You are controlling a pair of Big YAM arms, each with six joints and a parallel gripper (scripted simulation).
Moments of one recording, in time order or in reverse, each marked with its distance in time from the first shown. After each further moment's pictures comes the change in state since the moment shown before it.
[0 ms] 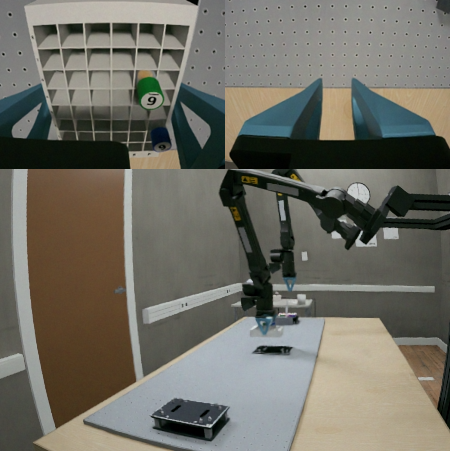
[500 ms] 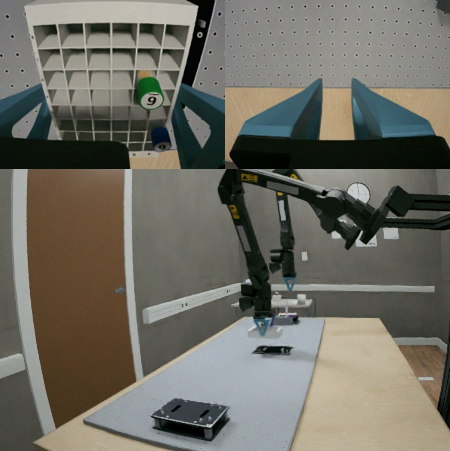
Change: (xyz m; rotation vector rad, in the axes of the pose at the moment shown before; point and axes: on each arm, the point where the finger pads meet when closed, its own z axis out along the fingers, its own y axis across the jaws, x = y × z) left arm -0.002 0.021 -0.001 0.001 -0.002 0.001; right arm 0.000 0.000 0.000 0.000 0.000 0.000
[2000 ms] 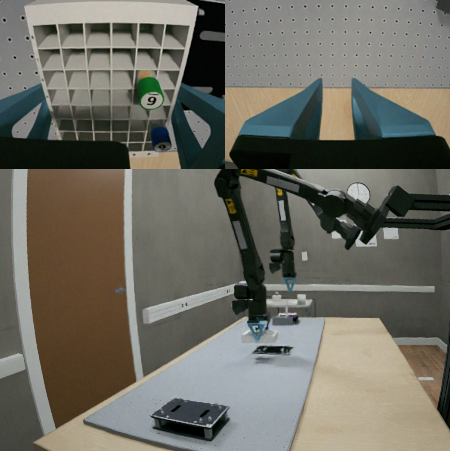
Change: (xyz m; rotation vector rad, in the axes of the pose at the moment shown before) left arm -0.003 0.071 0.001 -0.005 0.003 -0.002; right arm 0.000 0.000 0.000 0.000 0.000 0.000
